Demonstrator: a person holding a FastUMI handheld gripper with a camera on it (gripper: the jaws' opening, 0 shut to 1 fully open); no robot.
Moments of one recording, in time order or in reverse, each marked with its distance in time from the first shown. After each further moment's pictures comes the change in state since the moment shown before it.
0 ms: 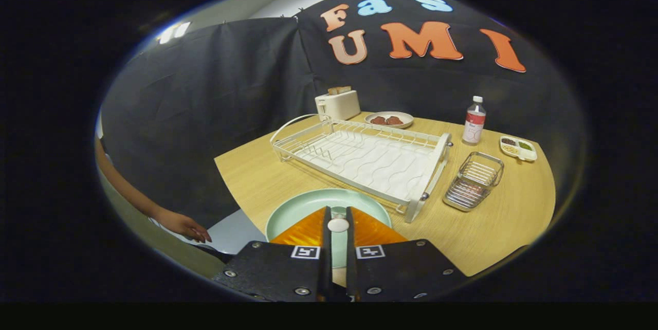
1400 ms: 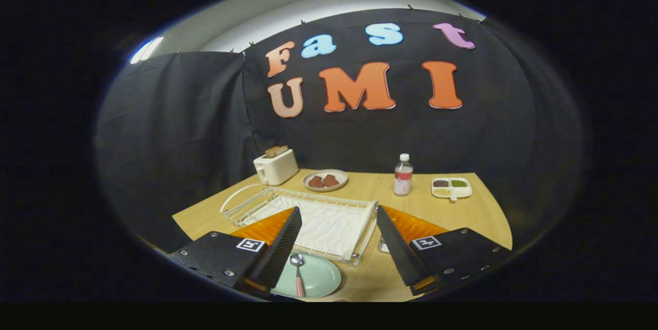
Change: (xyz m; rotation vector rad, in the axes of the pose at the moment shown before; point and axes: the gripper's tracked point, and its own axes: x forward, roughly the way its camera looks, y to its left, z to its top) arm -0.065 -0.087 0.175 0.100 -0.358 -0.371
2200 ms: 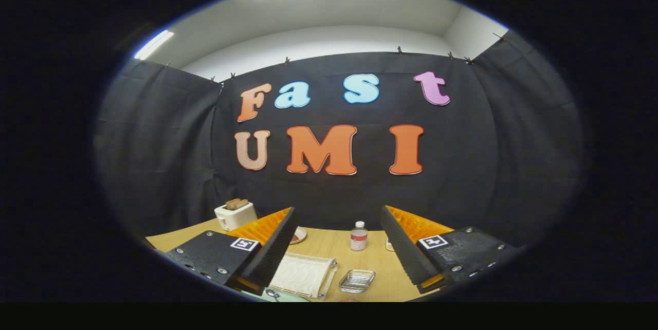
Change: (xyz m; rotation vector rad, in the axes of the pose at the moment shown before) arm -0.020 -0.042 0.145 -0.077 -0.292 -0.242
